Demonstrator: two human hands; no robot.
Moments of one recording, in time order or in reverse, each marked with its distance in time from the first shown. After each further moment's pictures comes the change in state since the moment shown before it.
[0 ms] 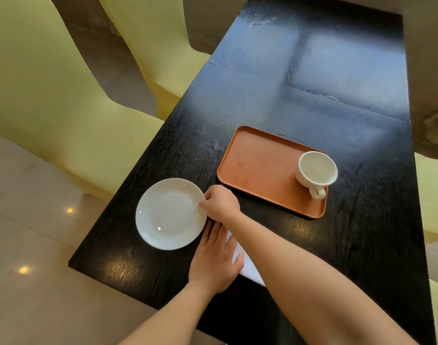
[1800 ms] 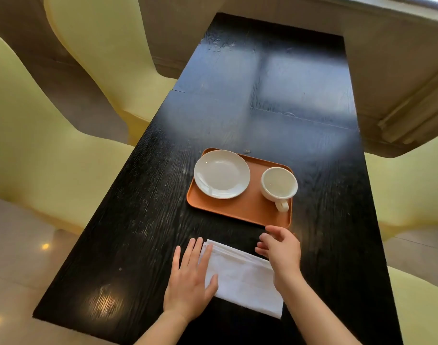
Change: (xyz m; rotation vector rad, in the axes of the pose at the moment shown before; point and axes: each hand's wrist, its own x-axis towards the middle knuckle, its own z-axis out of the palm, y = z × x) left_hand -0.002 0.007 -0.018 0.024 -0.055 -0.014; right_hand -0.093 0.155 -0.065 0.889 0.603 0.417
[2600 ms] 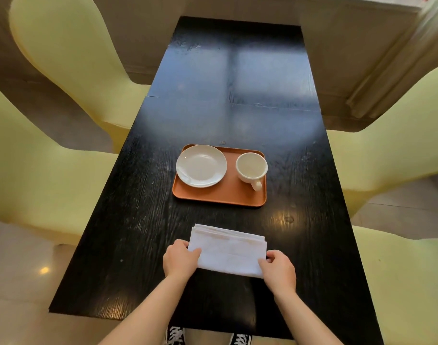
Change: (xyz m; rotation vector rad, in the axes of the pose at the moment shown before) left_hand 0.016 0.015 -0.027 -0.492 -0.092 -0.690; right_hand -0.061 0.079 -0.054 -0.514 0.081 0.061
